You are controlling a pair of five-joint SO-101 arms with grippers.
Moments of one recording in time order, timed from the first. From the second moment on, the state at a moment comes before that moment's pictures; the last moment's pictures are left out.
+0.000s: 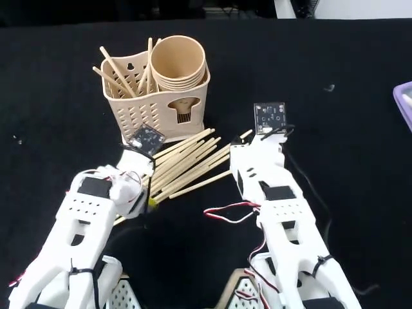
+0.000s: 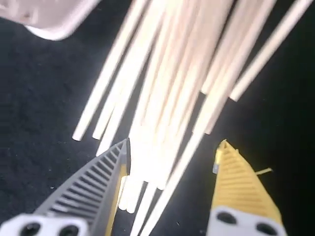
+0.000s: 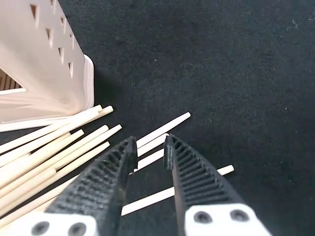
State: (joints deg) left arm 5.6 -43.0 64.4 52.5 -24.0; right arm -6.1 -37.4 74.8 10.8 -1.5
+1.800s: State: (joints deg) left arm 9.3 -15.7 53.6 61.1 -34.2; right arm -6.1 -37.4 74.8 10.8 -1.5
